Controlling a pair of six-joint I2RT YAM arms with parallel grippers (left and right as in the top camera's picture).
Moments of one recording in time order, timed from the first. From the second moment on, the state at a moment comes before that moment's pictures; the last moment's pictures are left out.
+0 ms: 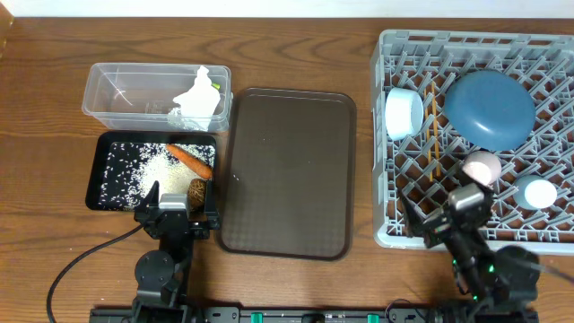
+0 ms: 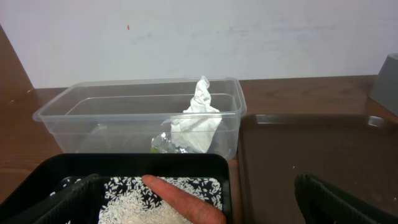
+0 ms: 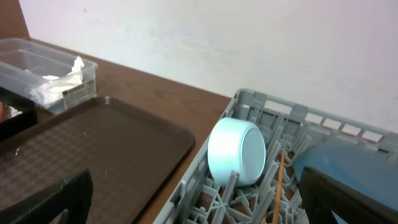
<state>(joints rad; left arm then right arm) -0.12 0.01 0.03 -0.12 -0.11 0.01 0.03 0.18 0.30 -0.23 -0.34 -0.14</state>
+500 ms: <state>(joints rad) -0.12 0.01 0.03 -0.12 -0.11 0.01 0.03 0.01 0.04 -0.04 -0.35 -0.14</state>
